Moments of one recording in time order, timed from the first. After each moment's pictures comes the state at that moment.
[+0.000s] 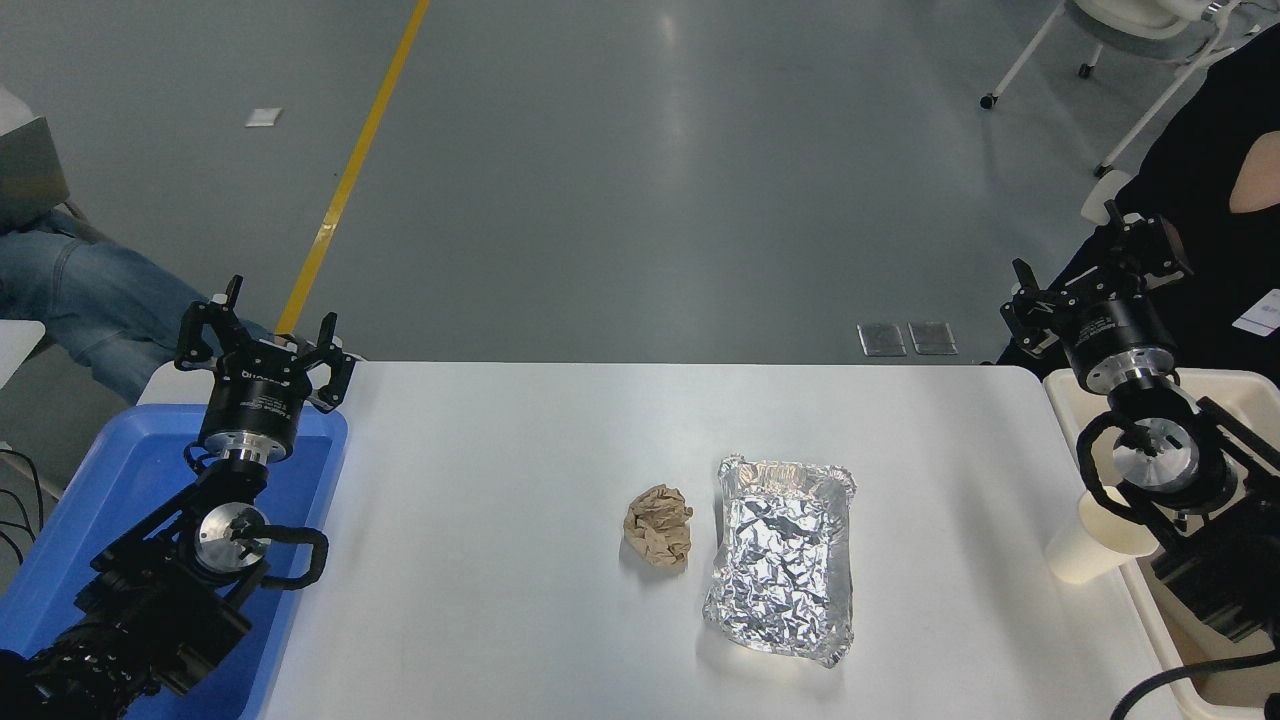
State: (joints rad) left arm -0.61 0.21 -0.90 -0.40 -0.07 -0.57 -0.53; right arm 0.59 -0.41 0.93 0.73 -0.04 0.19 0.33
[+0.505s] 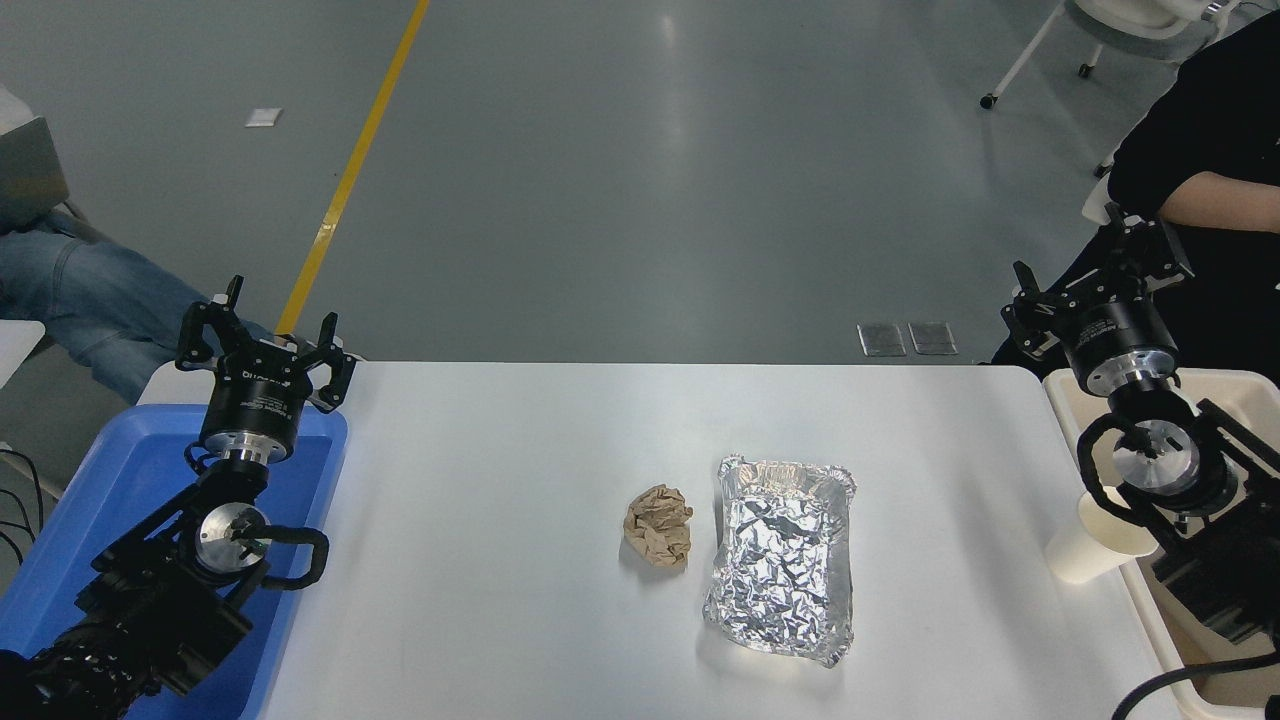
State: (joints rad) left arm -0.61 0.21 -0.90 -0.40 -0.07 -0.57 -0.53; right arm 0.59 -0.41 0.92 0.73 -0.04 0.19 0.33
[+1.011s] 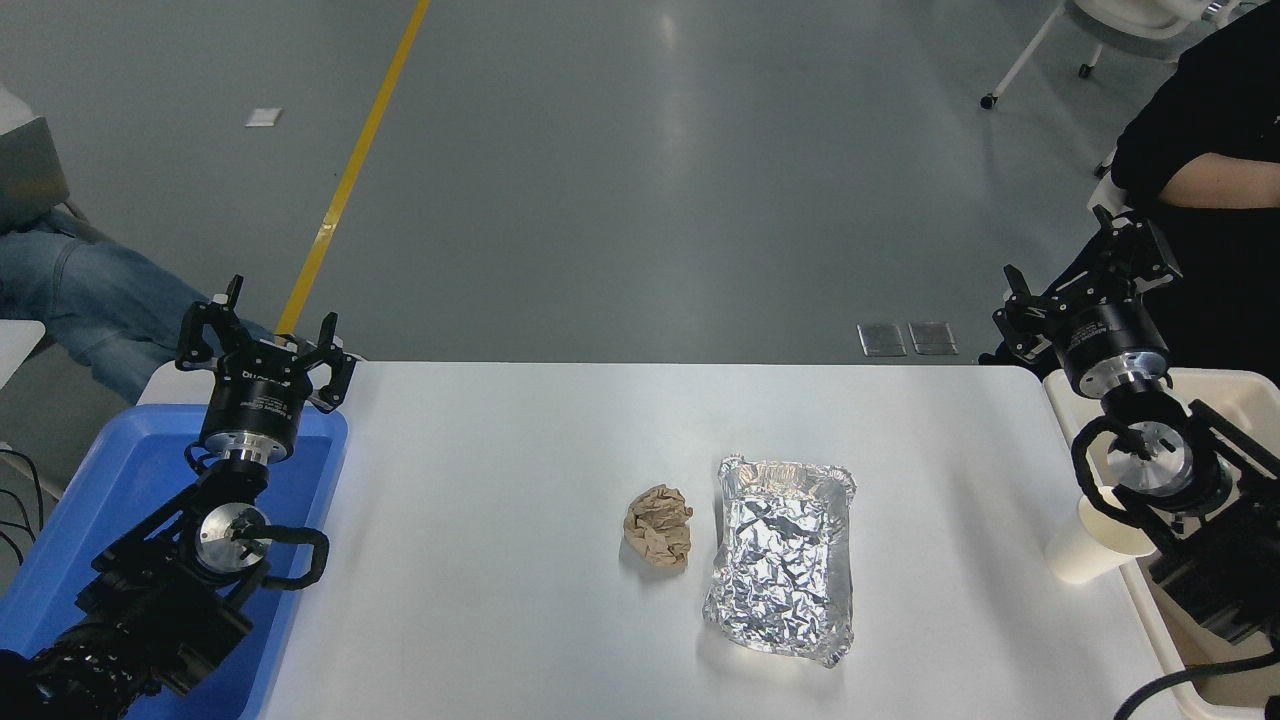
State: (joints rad) left arm -0.61 0.21 -0.90 -0.40 -0.07 -0.57 -0.53; right arm 0.61 -0.43 0.86 0.73 -0.04 0.19 0.33
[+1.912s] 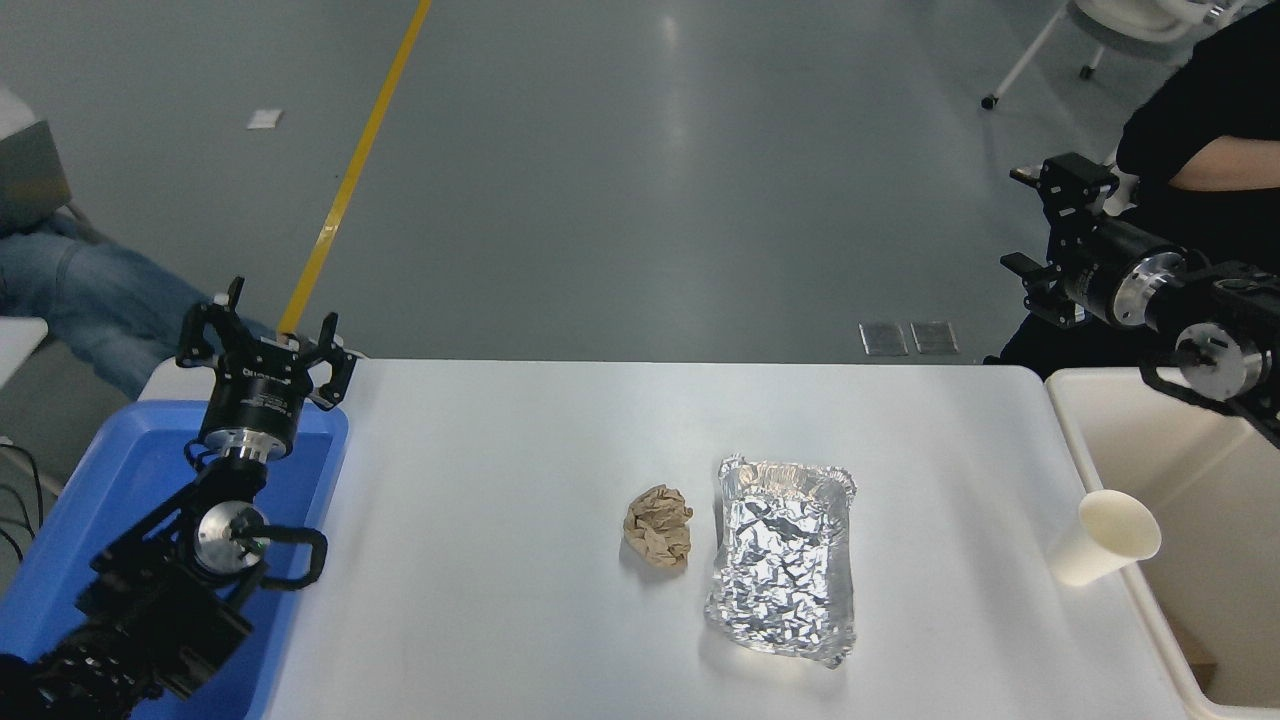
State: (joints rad) left arm -0.61 0.21 -0.90 -0.40 -0.07 -0.57 -0.53; right arm 1.32 -0.60 -0.44 0.71 0.06 0.19 0.02
